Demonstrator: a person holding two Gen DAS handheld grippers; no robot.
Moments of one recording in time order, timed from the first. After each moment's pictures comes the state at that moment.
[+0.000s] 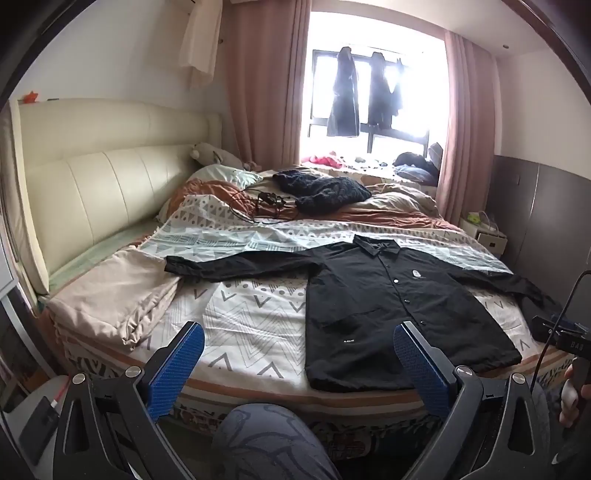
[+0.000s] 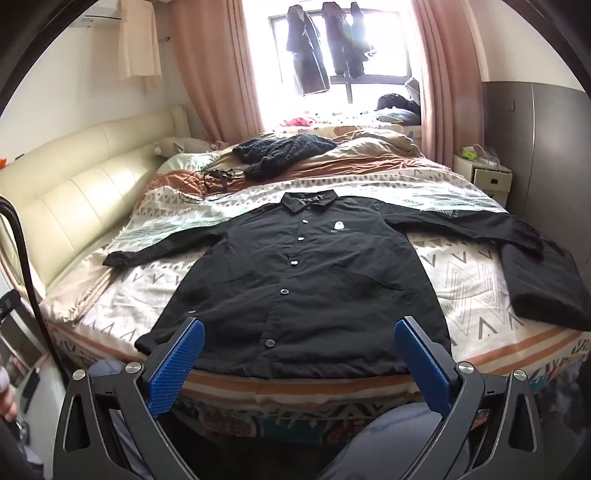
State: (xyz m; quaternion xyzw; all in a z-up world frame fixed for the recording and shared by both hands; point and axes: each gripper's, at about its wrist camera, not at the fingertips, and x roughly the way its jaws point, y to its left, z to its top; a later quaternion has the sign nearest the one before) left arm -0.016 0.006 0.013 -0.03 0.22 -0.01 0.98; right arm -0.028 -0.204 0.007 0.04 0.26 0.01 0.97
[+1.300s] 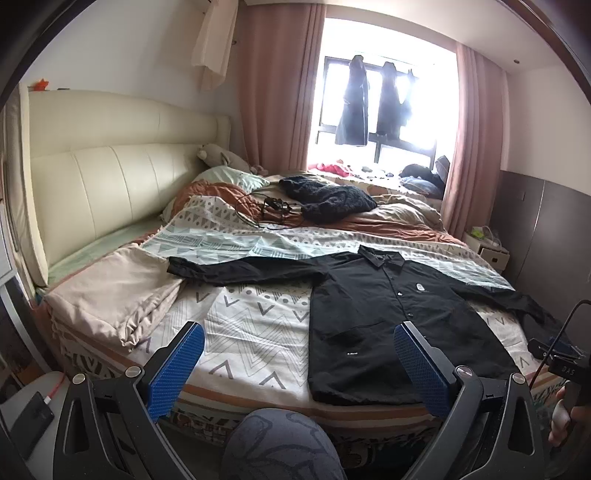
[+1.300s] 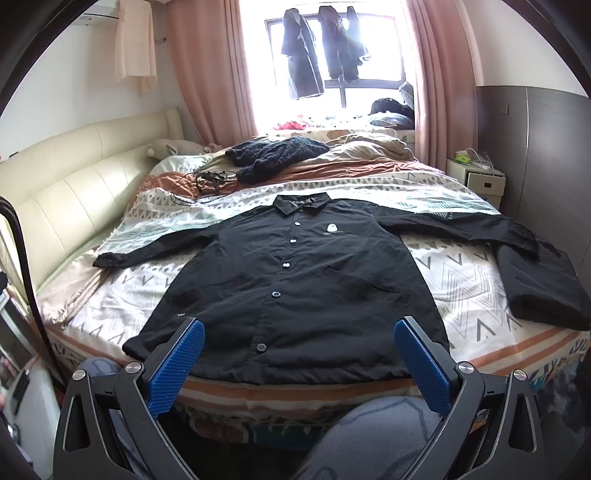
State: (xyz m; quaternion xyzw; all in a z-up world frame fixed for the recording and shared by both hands) left arm -0.009 0.020 0.013 -0.06 0.21 -0.01 0.98; right arm -0.019 -0.200 -0.003 0.04 0.25 -0.01 0.97
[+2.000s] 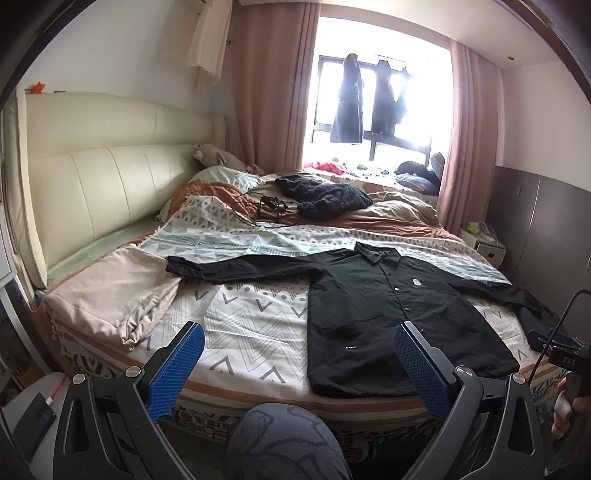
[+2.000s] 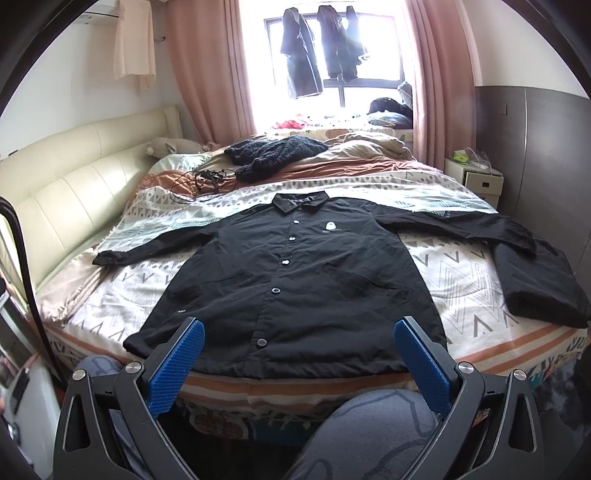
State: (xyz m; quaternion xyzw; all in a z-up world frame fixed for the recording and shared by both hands) left arm -0.017 0.023 0.012 -0.05 0.21 -0.02 0.98; right arm -0.027 -0.195 -0.001 0.03 0.25 -0.01 0.97
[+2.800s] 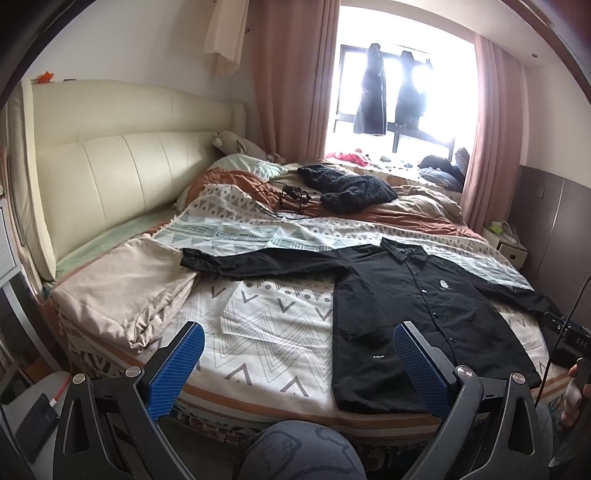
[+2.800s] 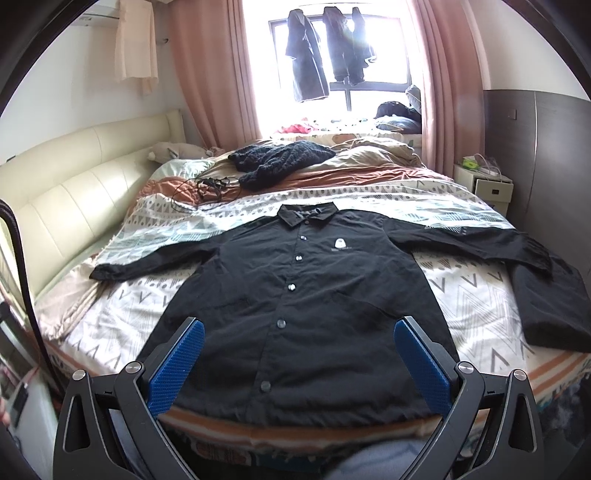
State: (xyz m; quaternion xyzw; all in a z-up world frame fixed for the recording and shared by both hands) left arm 0.031 0.043 0.007 -0.06 0.23 0.03 0.97; right arm 0.038 -0.195 0.016 0.03 0.25 0.00 0.97
